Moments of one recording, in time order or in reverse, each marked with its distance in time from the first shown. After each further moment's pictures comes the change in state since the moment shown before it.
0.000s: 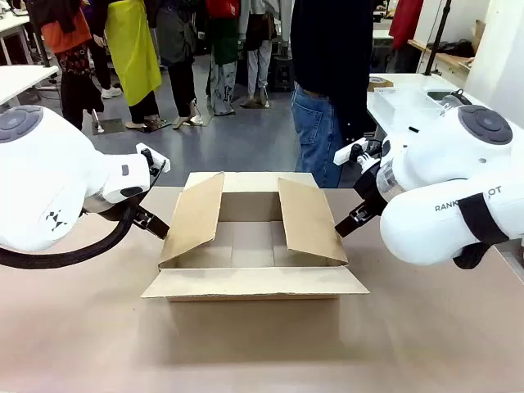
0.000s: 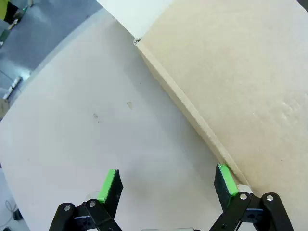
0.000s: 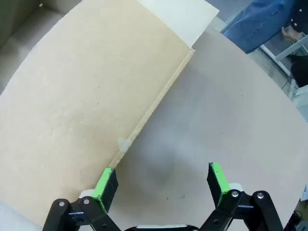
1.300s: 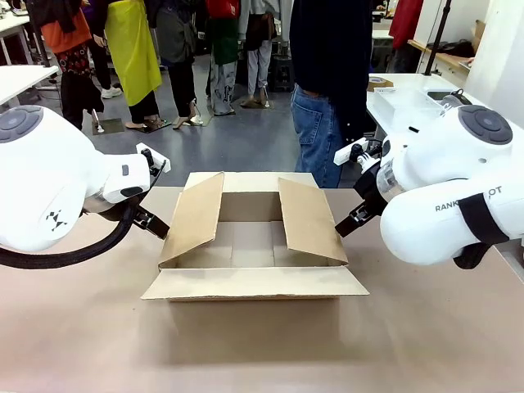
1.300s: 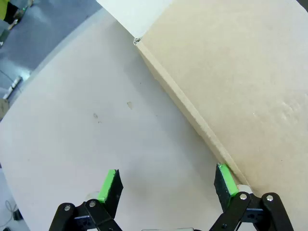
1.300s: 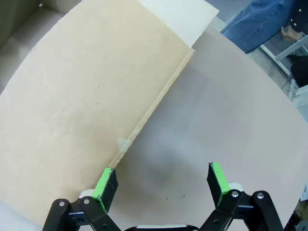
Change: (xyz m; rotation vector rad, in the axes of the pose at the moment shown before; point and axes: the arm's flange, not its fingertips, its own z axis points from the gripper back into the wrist) left arm 0.000 0.000 0.000 0.000 0.000 0.000; right arm 0.000 0.000 0.000 -0.001 0.000 0.000
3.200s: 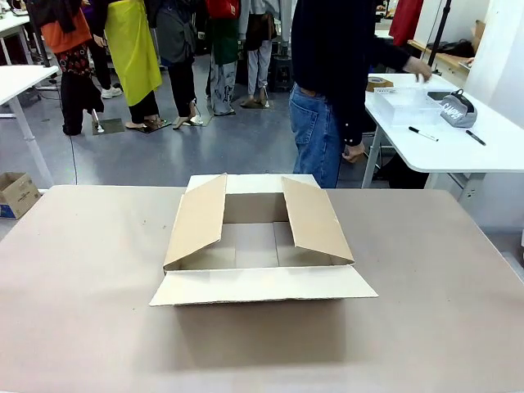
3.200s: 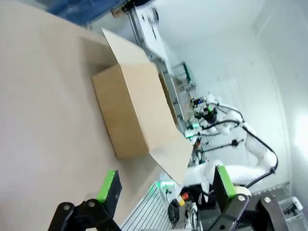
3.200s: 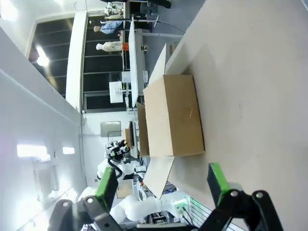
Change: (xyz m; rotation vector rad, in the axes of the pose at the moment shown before) left arm -0.211 0.234 0.128 -1.050 -0.362 0.776; right arm -0.277 -0.254 0.137 0.935 -0.282 -1.275
